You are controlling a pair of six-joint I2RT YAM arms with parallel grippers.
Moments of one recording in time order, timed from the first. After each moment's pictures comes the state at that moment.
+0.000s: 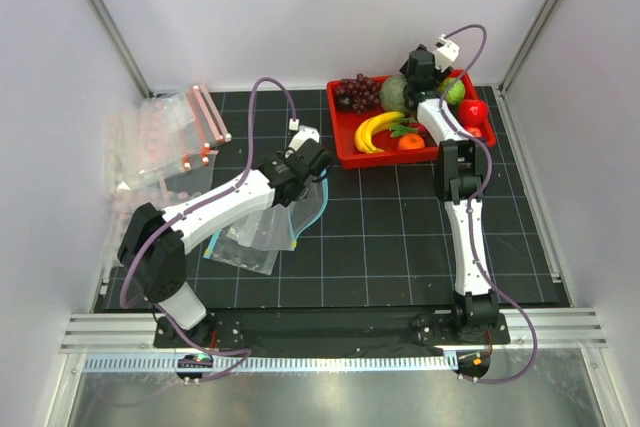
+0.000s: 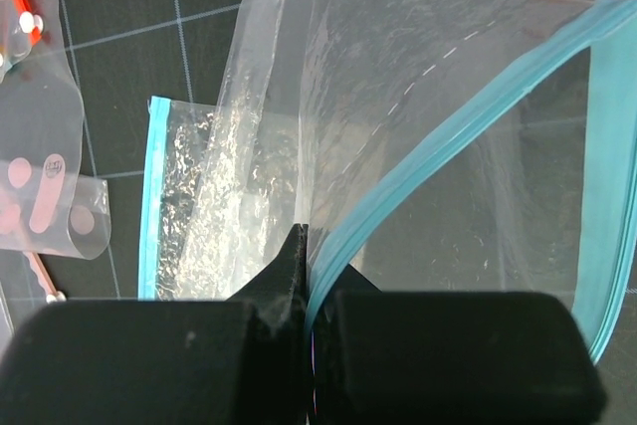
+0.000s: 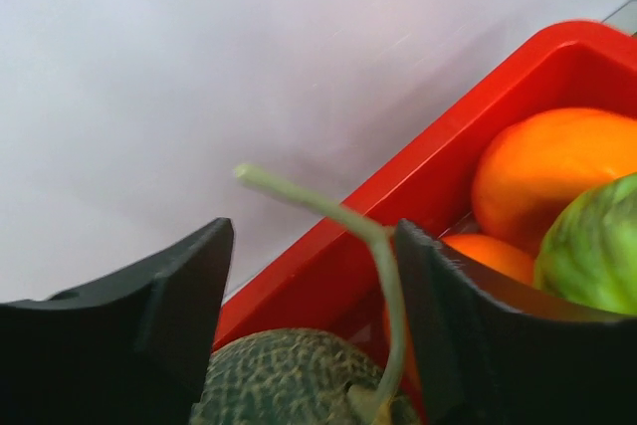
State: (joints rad) left arm -0.81 1.63 1.32 -0.73 -0.61 -0.42; right arm 0.12 2.63 2.32 0.06 0.55 0.52
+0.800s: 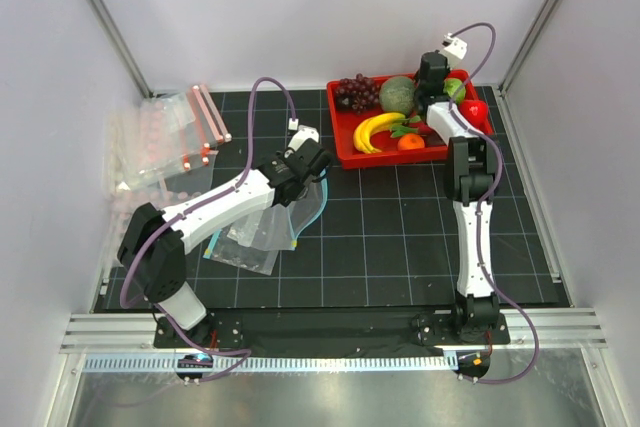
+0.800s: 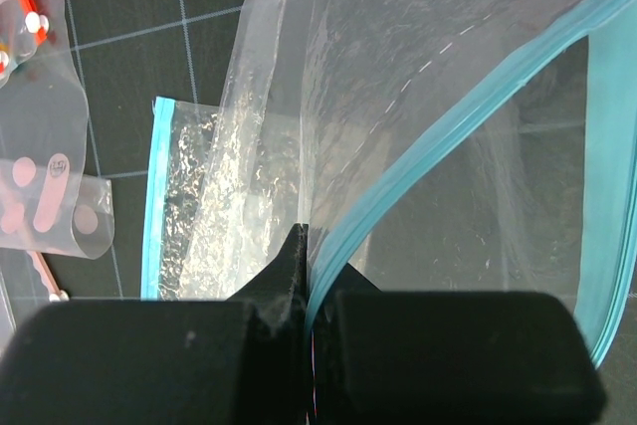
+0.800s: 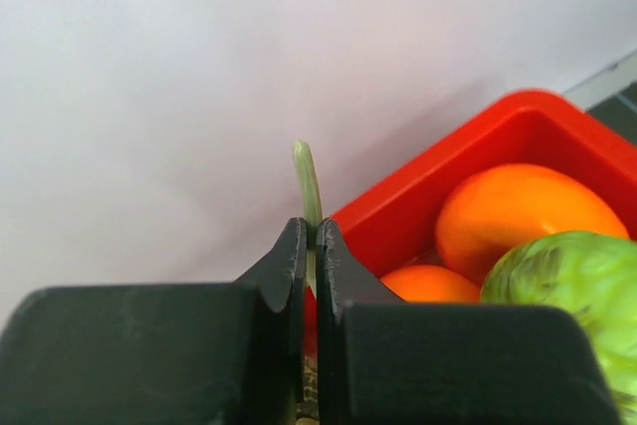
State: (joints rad) left arm -0.81 1.64 1.32 -0.73 -0.62 -0.42; right arm 0.09 2.51 2.10 0.26 0.45 0.40
